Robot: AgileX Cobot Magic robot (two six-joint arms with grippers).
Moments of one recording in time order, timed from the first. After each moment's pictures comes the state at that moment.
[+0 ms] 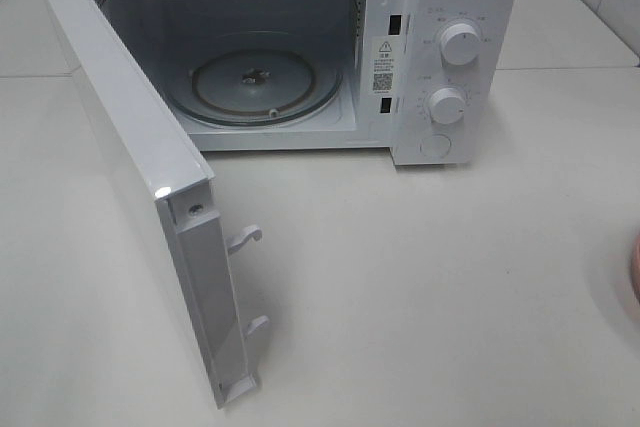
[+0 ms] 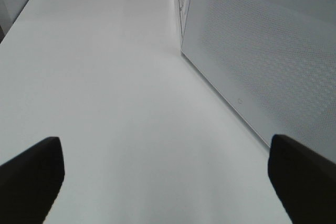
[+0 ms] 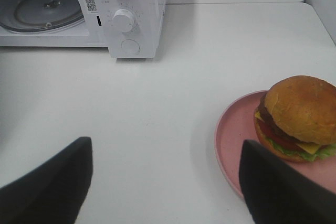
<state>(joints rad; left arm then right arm) 0.06 0.00 -0.52 -0.14 1.07 0.04 0.09 0.00 -0.49 -0.01 0.97 0.08</state>
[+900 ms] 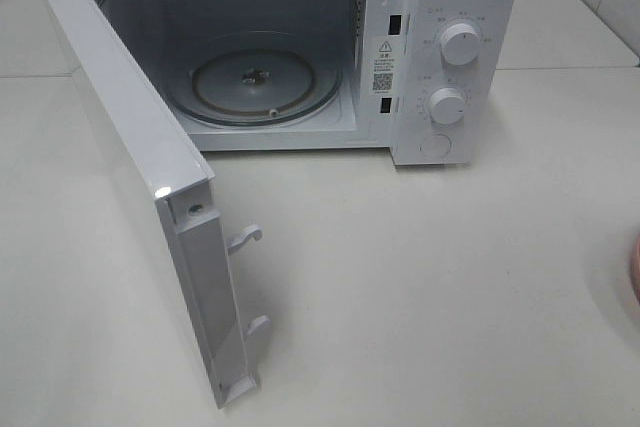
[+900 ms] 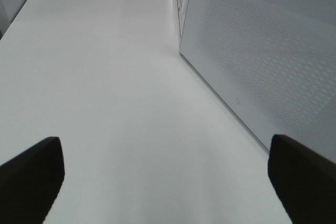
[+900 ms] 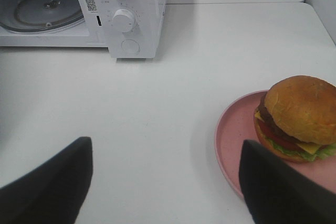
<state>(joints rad) 0.06 0.00 -0.52 -0.14 1.07 0.04 0.09 0.00 -0.49 -0.01 0.97 0.08</state>
